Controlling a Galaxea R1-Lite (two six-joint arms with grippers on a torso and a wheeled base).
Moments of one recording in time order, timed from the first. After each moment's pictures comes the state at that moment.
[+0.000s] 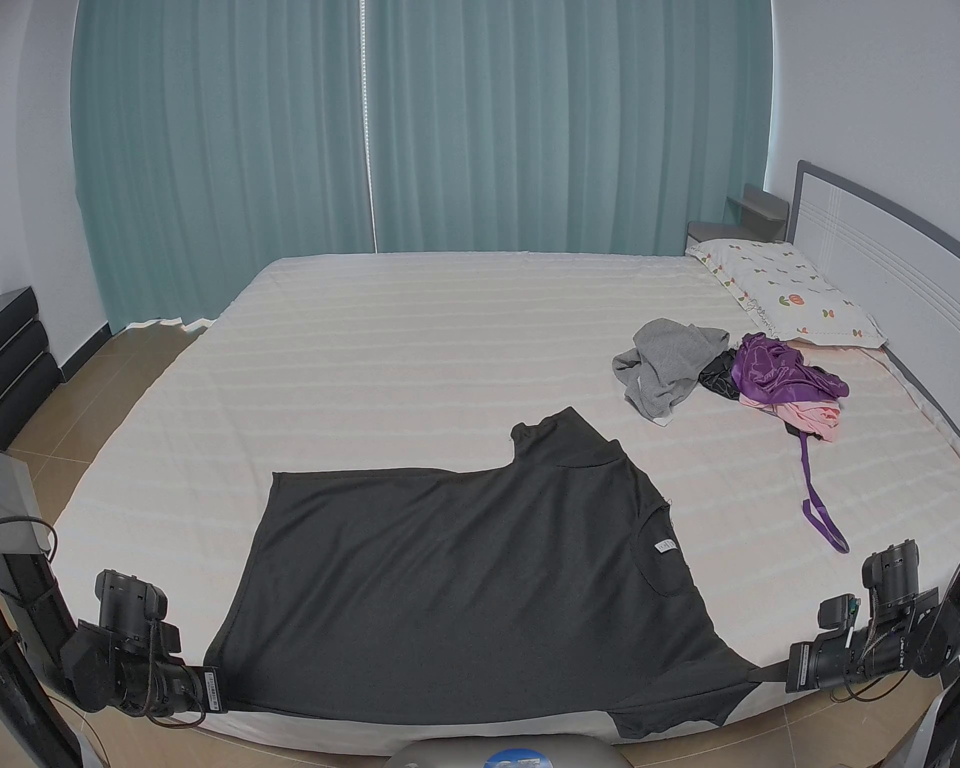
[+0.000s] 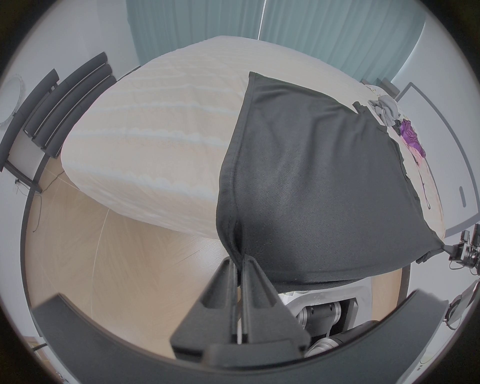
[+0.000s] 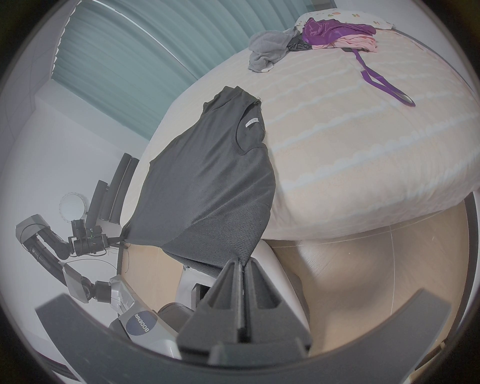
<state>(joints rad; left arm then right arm) 0.02 1.93 -0.02 -0.79 -0.03 -0.20 0.00 1.83 -0.02 -0.77 0.47 0.22</state>
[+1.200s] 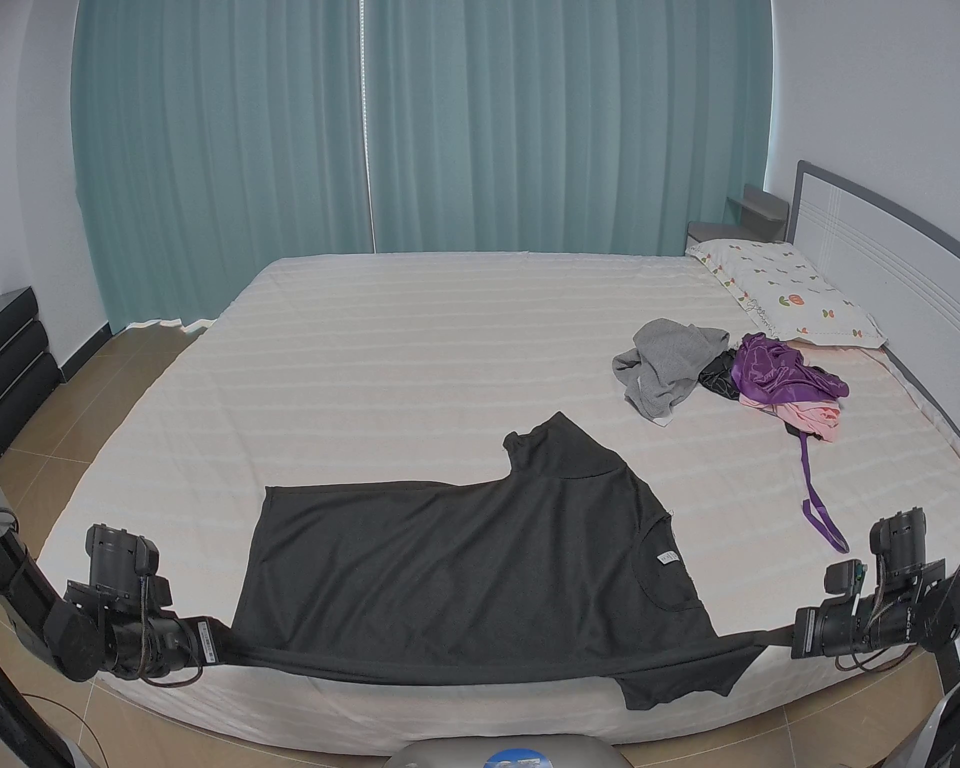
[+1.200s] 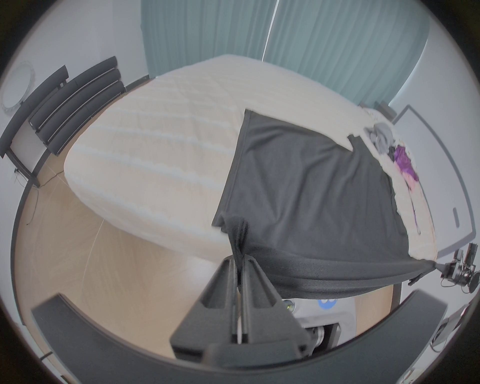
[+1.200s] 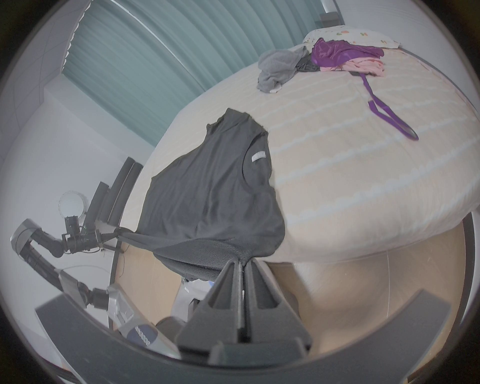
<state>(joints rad) 0.00 1.77 -0.18 -0.60 -0.02 -0.30 -0.01 1.74 -0.14 -0.65 0.46 0.20</state>
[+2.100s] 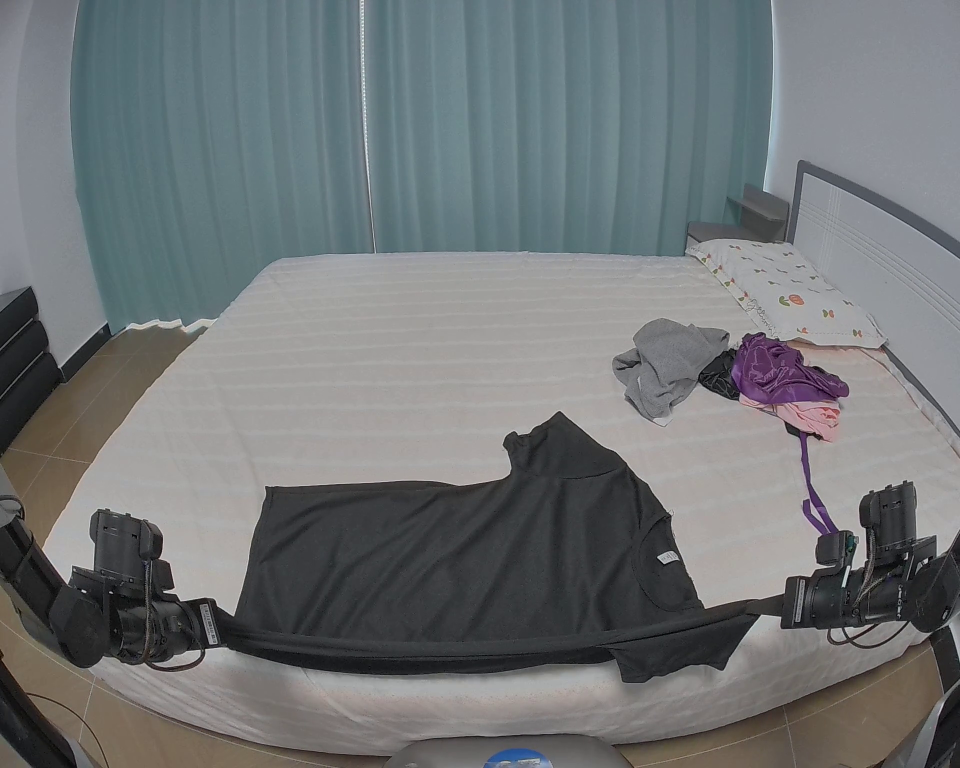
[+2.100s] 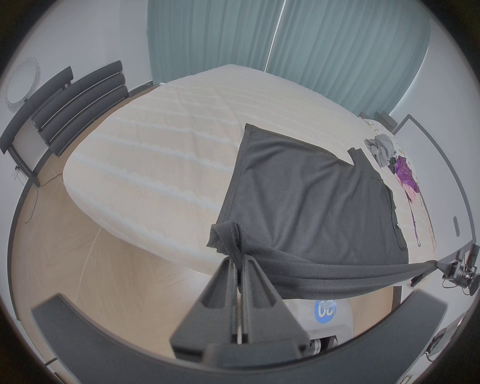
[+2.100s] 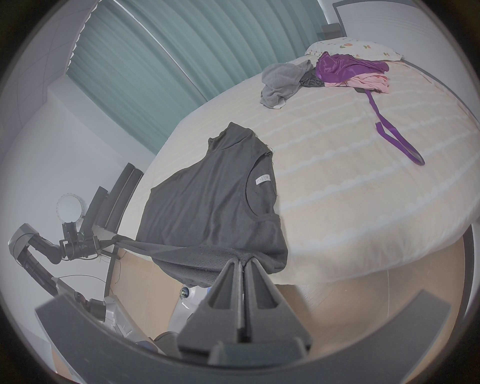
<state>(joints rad) 0.00 1.80 -0.24 -0.60 0.00 -0.32 0.03 1.77 -0.25 -0.65 0.41 0.24</state>
